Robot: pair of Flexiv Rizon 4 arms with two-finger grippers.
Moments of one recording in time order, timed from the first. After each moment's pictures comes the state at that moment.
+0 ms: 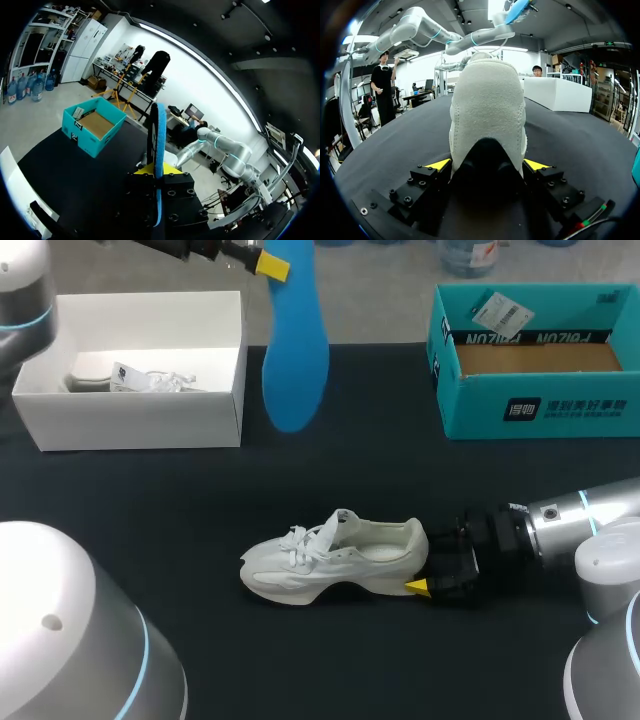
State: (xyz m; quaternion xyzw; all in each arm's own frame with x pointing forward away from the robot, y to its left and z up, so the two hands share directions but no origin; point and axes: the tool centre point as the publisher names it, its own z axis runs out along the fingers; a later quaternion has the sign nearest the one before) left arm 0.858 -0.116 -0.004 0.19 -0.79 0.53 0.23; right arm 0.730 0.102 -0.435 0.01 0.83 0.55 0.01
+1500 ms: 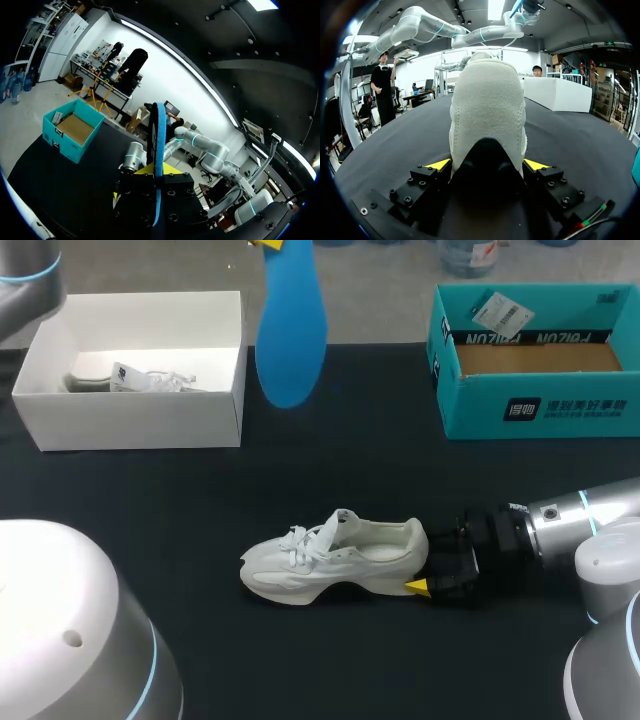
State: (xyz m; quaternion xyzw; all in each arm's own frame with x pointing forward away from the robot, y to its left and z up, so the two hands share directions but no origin) left arm 0.869 -0.115 0.026 0.12 -0.77 0.54 0.31; right arm 0.730 0.102 -0.435 0.01 0.83 0.55 0.01
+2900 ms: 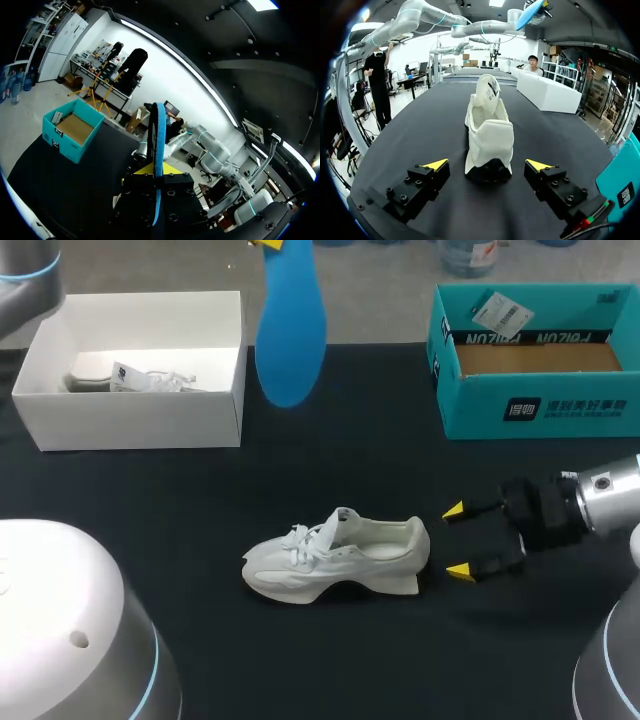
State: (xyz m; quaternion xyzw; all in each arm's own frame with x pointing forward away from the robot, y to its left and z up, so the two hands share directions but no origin) left arm 0.870 -0.115 0.026 0.12 -0.77 0.54 0.31; right arm 0.718 0.044 -0.358 0.02 0.88 0.46 0.05
